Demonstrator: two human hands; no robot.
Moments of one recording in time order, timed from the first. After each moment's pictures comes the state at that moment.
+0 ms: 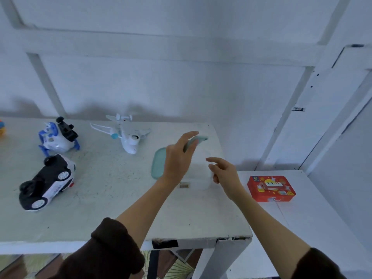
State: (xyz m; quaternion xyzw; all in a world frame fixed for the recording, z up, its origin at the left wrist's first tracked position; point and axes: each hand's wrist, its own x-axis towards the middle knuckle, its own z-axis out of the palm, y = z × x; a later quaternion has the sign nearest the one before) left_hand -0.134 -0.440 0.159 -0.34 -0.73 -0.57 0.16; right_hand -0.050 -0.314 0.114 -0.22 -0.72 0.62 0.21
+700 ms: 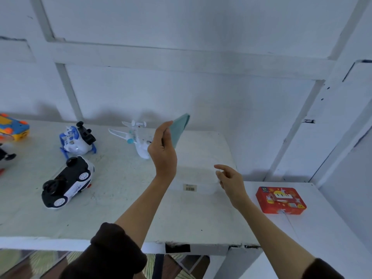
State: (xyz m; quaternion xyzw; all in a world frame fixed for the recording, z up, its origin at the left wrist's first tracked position) left_hand -0.157 -0.481 0.188 -0.18 -0.62 -0.70 0.31; right_hand -0.061 -0.328 0.106 -0.23 -0.75 0.58 0.23
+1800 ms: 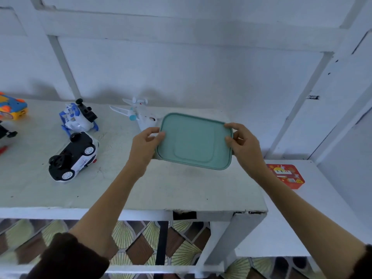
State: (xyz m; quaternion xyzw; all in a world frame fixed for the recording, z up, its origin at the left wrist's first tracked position) left_hand -0.152 -0.568 0.172 -0.14 -0.73 -0.66 -0.09; right_hand -0.034 -0.351 0.170 -0.14 -0.80 0.48 0.32
